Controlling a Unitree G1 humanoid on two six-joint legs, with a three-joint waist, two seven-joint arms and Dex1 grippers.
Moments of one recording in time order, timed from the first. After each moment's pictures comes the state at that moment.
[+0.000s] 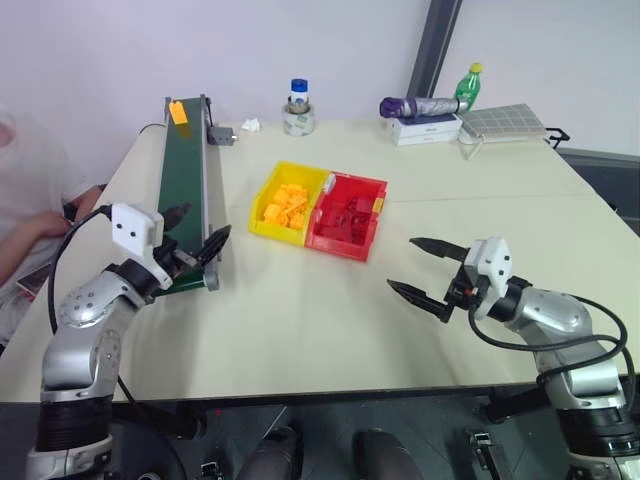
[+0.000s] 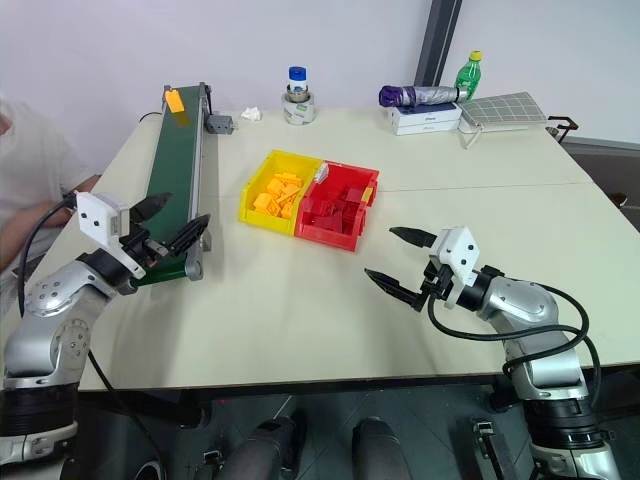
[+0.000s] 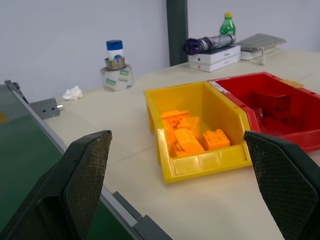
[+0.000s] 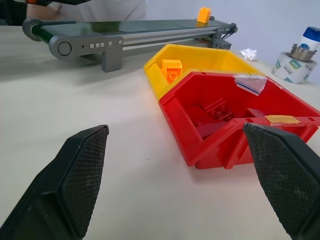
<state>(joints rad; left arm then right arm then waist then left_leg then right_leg) -0.26 0.54 0.29 -0.16 -0.45 0.27 -0.60 -0.21 -0.60 -0.12 -0.17 0.41 0.12 0.94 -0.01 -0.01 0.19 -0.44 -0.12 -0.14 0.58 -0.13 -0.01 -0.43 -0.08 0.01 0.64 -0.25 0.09</state>
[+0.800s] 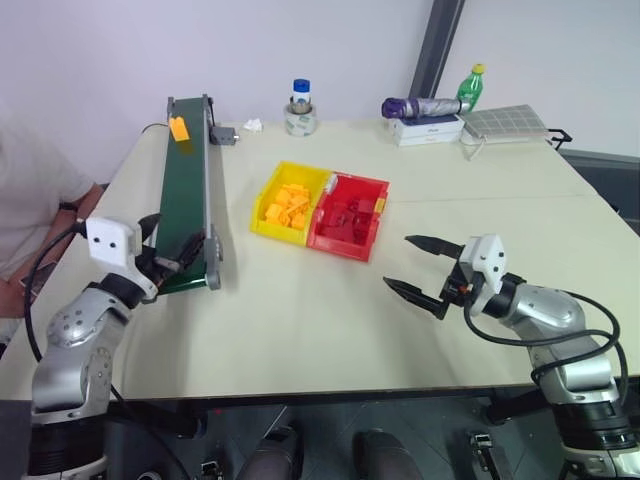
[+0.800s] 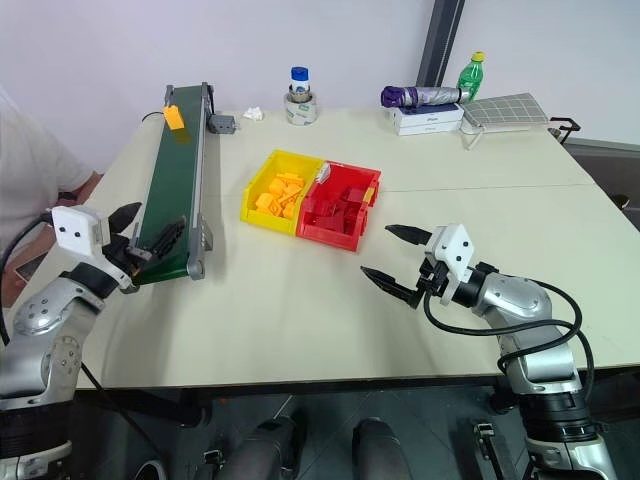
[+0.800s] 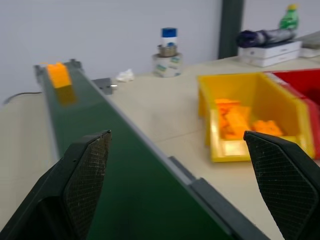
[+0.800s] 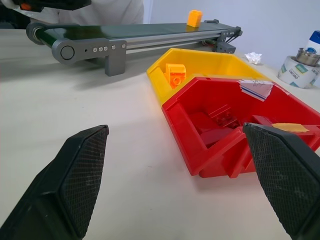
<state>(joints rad) -0.20 0.52 0.35 -0.20 -0.42 0.28 -0.42 -0.24 -0.60 -0.10 -0.15 0.41 0.12 0.94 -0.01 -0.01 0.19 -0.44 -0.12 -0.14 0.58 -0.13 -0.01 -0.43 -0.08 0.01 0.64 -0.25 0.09</state>
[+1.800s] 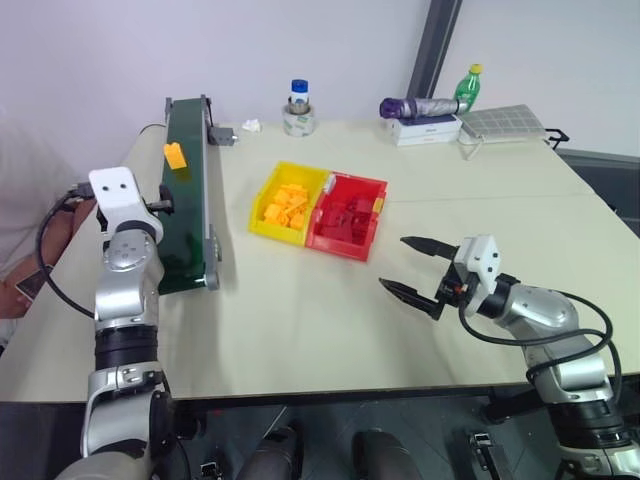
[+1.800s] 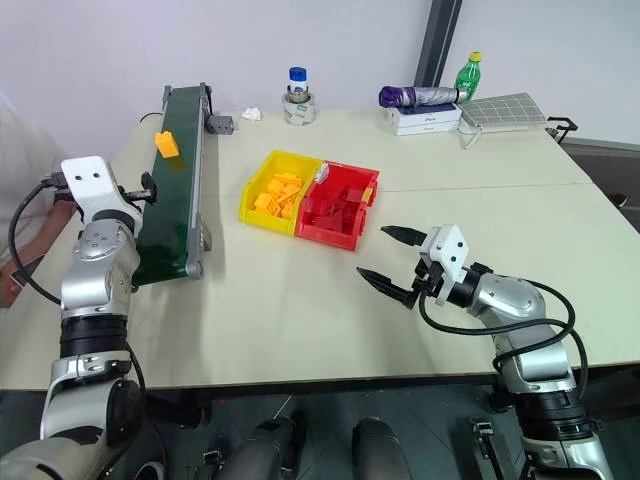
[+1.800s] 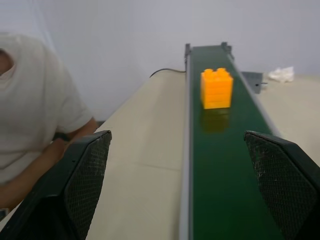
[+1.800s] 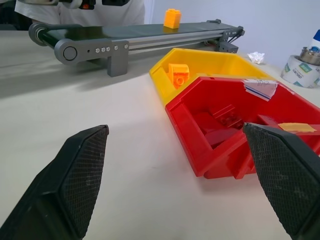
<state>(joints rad) -0.66 0.38 0.33 0.28 -0.13 0.34 0.15 -0.25 -0.59 -0.08 -0.14 0.40 0.12 0.93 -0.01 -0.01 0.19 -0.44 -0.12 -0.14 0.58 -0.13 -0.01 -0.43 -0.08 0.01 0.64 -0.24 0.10</state>
